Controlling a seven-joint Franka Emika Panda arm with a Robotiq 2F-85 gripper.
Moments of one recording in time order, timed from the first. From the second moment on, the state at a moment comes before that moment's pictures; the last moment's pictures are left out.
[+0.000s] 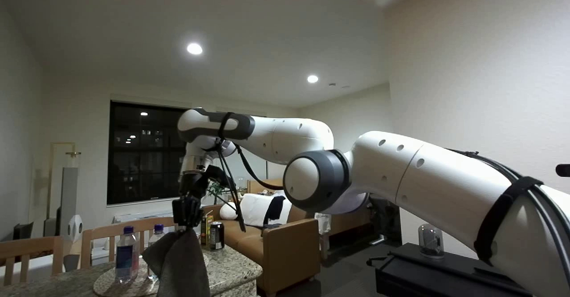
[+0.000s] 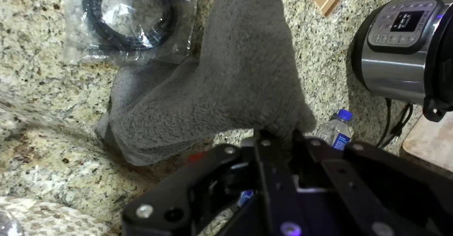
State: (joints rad) arm 0.12 1.11 0.23 -0.35 0.17 1.20 -0.41
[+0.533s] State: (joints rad) arm 0.12 1.11 0.23 -0.36 0.17 1.19 -0.41
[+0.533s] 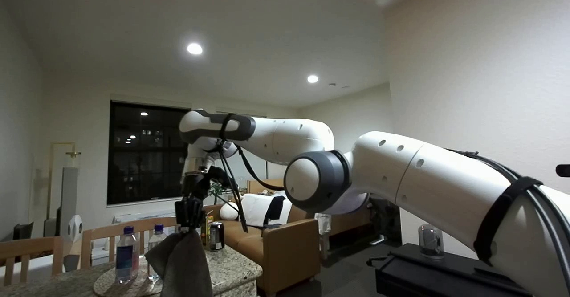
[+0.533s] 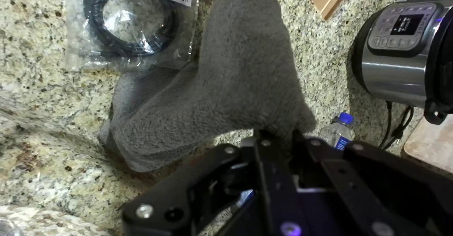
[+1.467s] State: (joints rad) arm 0.03 1.12 0.23 -0.35 0.17 0.93 -0.36
